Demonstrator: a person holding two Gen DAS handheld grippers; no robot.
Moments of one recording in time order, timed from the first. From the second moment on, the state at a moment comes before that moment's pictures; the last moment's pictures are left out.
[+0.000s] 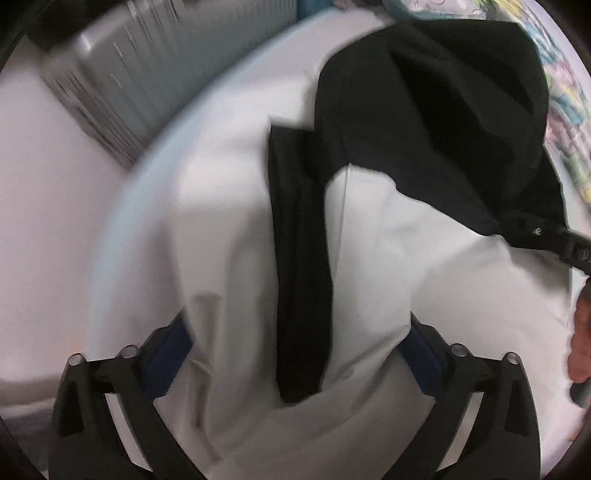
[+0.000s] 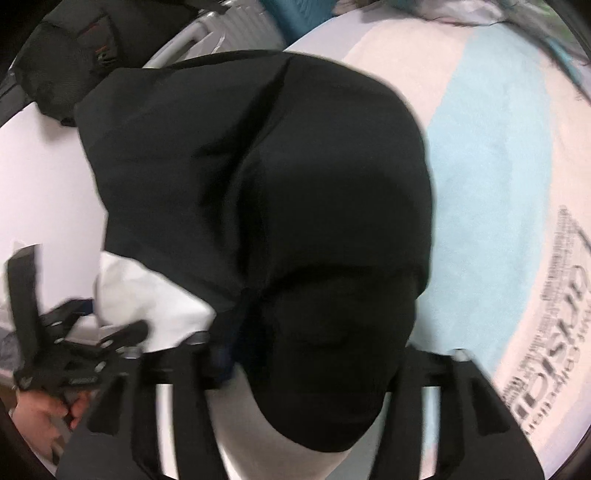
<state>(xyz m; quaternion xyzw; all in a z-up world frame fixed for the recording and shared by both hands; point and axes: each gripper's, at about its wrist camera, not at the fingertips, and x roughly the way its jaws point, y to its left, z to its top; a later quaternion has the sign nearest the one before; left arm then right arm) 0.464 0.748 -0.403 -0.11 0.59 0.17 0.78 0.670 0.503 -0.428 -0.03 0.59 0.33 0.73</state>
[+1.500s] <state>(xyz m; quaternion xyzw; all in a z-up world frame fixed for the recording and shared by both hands) 0.221 0.050 -0.093 0.03 0.41 0.07 0.91 0.261 -0.253 -0.103 -0.03 0.45 -0.03 0.89</state>
